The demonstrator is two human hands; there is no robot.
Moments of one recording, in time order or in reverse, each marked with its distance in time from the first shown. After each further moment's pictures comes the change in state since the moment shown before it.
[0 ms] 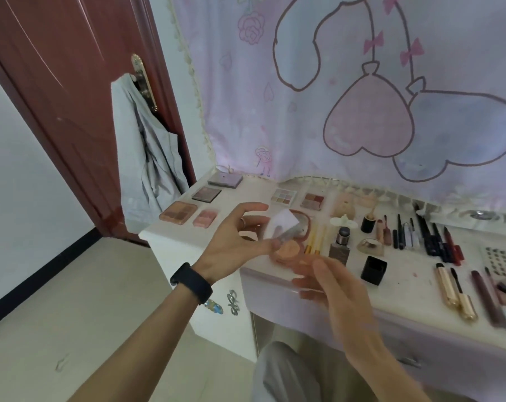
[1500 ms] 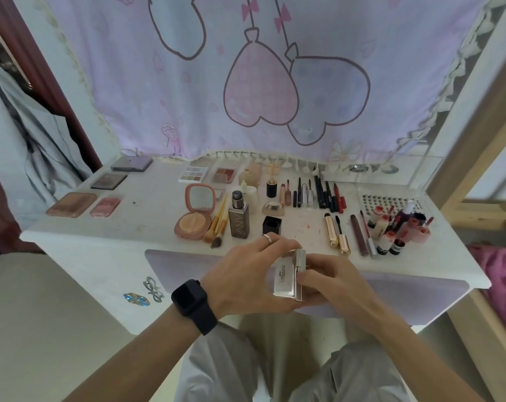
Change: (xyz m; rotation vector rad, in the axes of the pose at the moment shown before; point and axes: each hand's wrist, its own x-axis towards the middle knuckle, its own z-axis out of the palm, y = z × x) left_hand -0.043 0.000 0.173 0.665 -0.485 0.544; right_hand -0.051 -0.008 -0.157 -0.174 -0.097 0.225
